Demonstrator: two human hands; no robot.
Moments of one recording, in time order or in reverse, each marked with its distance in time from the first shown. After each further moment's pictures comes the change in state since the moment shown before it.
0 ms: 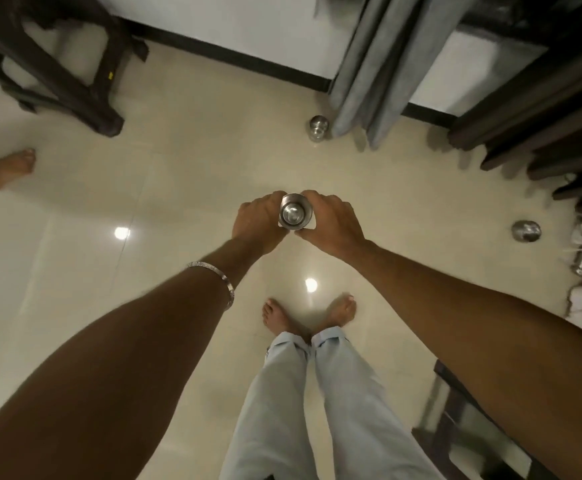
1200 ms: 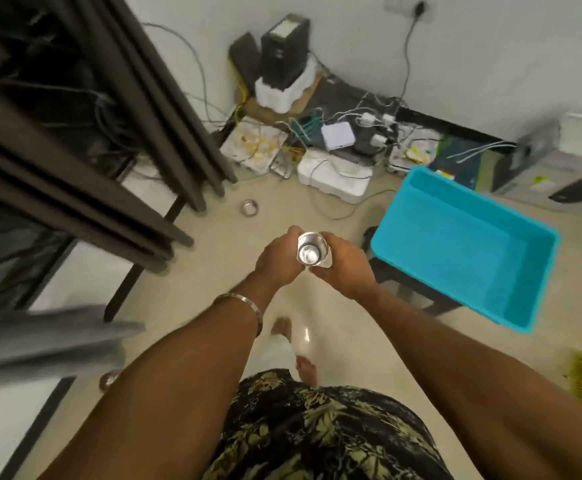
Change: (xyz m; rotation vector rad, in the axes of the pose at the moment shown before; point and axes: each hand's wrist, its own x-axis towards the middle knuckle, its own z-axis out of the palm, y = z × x) left_hand -0.160 0.597 0.147 0.422 -0.654 1.049; right_hand -0.471 0.206 -0.242 0.417 0.862 1.268
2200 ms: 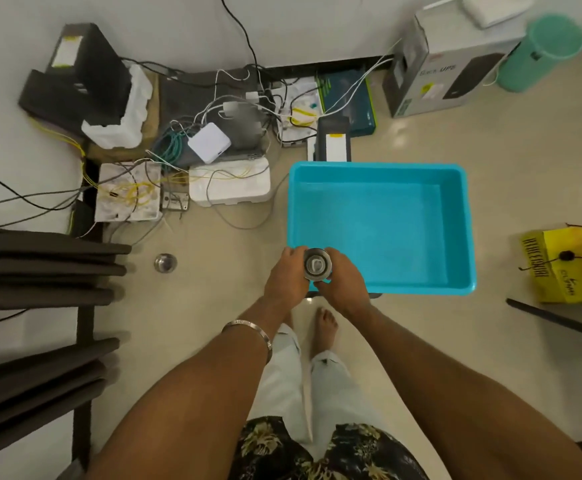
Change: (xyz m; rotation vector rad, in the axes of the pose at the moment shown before) left_hand 0.191 0.165 0.162 0.186 -0.334 0.302; right_hand 0.069 0.235 -0.039 0.296 0.251 0.532
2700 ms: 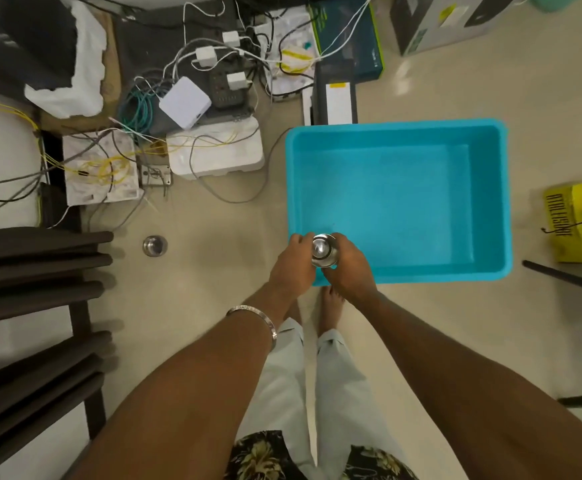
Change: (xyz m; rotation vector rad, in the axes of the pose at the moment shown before) left_hand 0.070 -0.040 0.039 0.087 -0.173 -0.006; right_hand 0.053 0.038 0.050 0.056 -0.005 0.148
